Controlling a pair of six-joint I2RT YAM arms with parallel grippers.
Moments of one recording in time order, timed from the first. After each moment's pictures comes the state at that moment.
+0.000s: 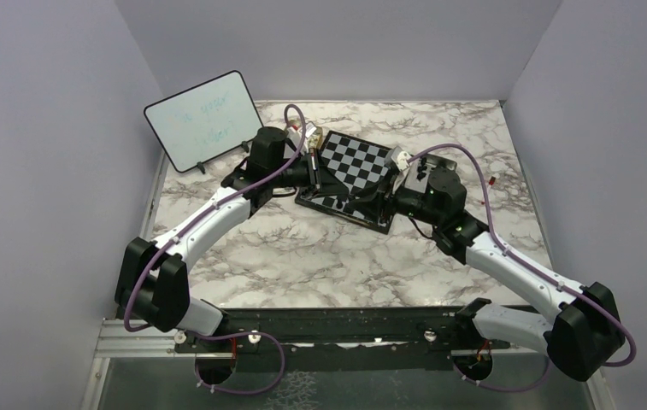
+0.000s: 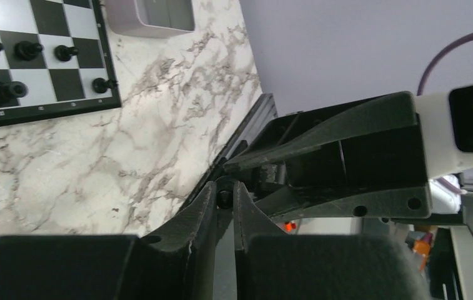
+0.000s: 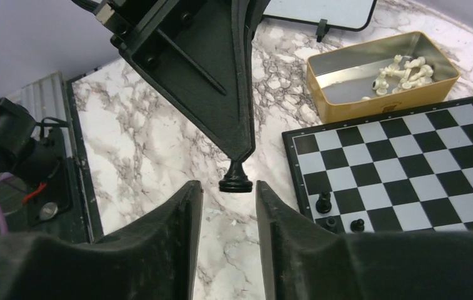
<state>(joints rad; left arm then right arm) -0.49 1.43 1.07 -0.03 0.78 -0.90 0.58 1.10 0.70 0.29 -0.53 0.08</state>
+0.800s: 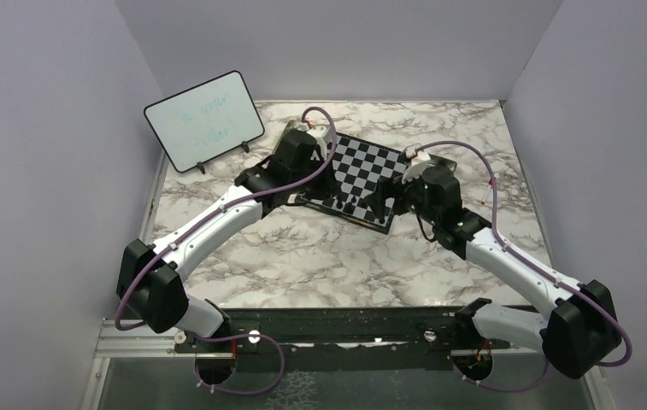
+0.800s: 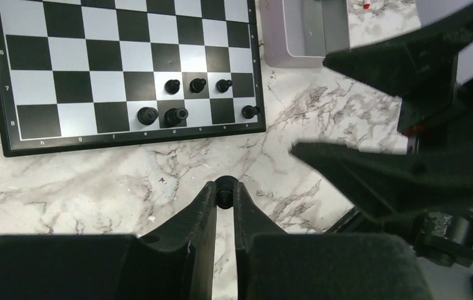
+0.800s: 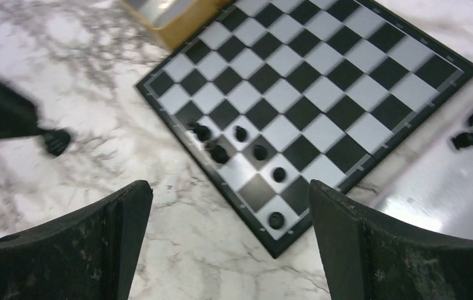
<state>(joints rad) -0.65 1.44 1.24 -0.41 0.20 -0.48 0.55 1.11 0.71 0.06 -0.07 0.18</state>
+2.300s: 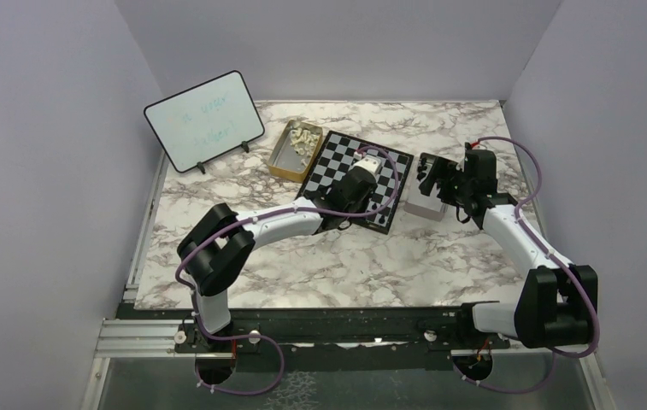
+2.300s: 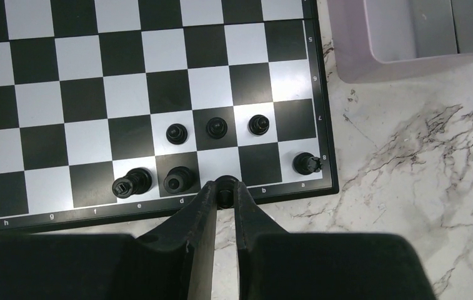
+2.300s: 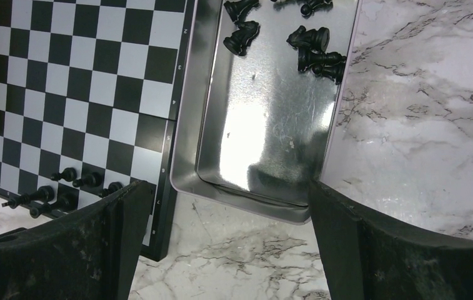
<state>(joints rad) -0.91 1.81 1.23 -0.10 -0.26 -0.34 0.06 1.28 0.80 -0.21 -0.04 0.37</state>
